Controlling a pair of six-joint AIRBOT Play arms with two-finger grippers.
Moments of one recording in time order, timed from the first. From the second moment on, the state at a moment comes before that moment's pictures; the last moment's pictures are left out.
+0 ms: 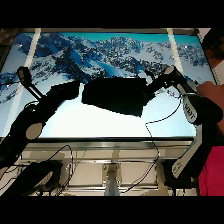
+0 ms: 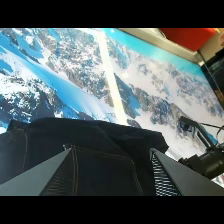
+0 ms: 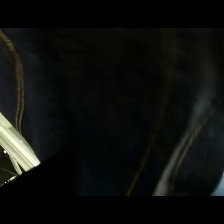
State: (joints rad) left arm -0.42 -0.66 0.63 1.41 -0.20 -1.96; right arm 0.01 -2.02 1.60 -0.91 1.46 1.29
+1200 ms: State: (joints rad) left arm -0.42 -0.66 0.63 1.41 -0.20 -1.96; right arm -0.77 -1.89 2.10 -0.94 1.46 1.50
